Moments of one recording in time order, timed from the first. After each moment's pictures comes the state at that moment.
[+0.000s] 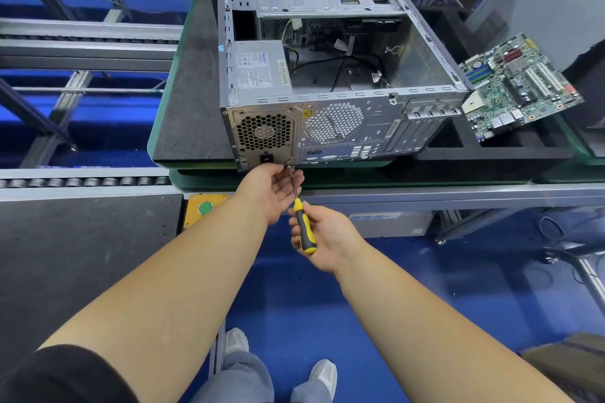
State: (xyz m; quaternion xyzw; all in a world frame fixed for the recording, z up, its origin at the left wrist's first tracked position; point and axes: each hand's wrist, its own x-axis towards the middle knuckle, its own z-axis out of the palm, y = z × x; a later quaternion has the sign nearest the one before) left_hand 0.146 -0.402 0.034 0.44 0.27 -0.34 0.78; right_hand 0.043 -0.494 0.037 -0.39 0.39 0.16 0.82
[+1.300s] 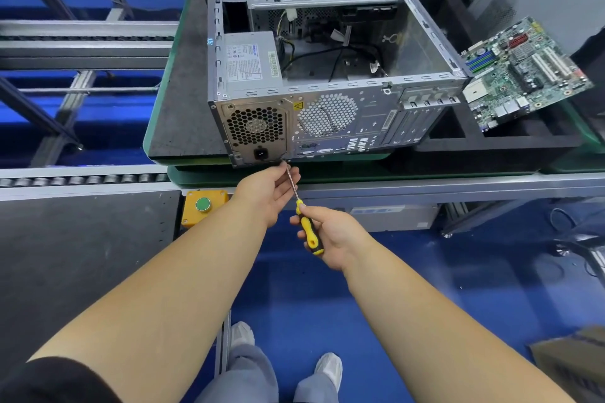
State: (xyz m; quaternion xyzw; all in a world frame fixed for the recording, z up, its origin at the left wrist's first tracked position) left_hand 0.129 -0.407 0.033 0.49 0.25 -0.29 0.78; right_hand 0.034 -0.510 0.030 -0.49 0.36 0.19 0.77
